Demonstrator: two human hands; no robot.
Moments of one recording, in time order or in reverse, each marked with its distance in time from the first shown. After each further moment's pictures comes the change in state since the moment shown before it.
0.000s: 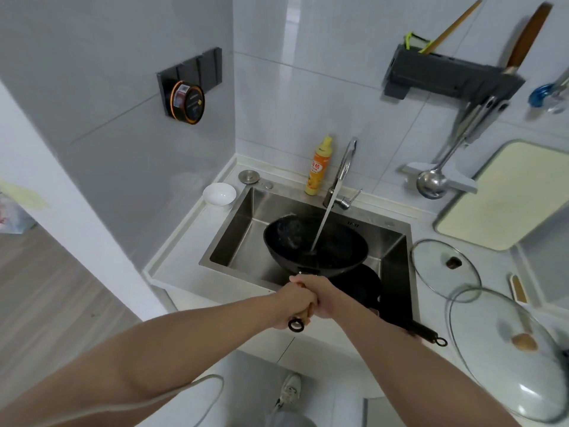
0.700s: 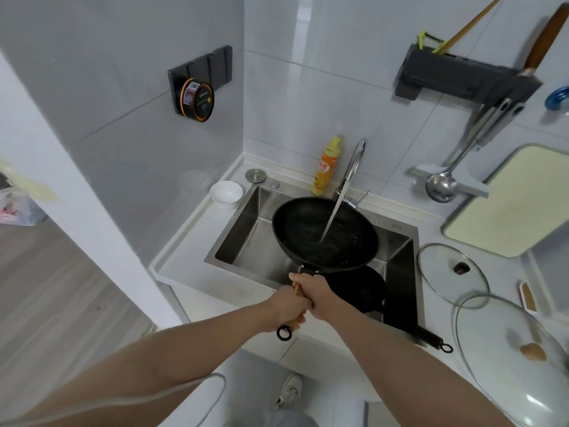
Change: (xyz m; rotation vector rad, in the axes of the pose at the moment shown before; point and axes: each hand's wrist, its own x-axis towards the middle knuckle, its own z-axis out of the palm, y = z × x) left_hand 0.007 -0.020 -0.018 0.159 0.044 0.139; right_hand 0.006 0.004 0.020 -0.016 0.152 -0.086
